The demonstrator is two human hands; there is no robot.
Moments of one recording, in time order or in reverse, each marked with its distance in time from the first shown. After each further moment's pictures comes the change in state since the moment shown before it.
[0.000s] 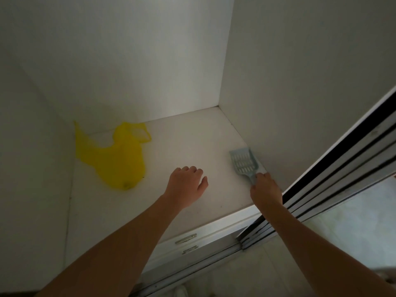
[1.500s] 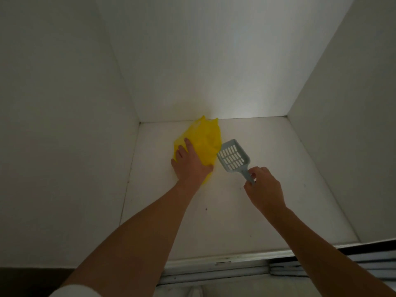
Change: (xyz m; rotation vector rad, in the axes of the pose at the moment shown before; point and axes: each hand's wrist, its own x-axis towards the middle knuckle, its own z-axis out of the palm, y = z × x) left_hand 0.005 -0.140 0.004 -0.220 -0.272 -1.017; right_hand 0.022 -0.180 0.030 0.195 -0.021 -0.406
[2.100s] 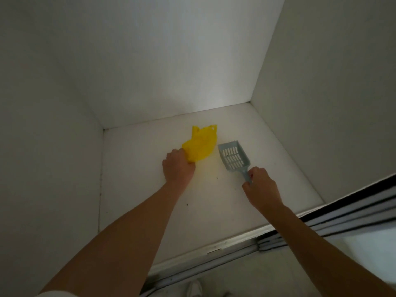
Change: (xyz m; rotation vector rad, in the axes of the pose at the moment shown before) left_hand -0.014 0.019 0.014 -0.059 0.029 0.302; right_hand -0.045 0.046 -0.017 0.036 -0.026 0.253
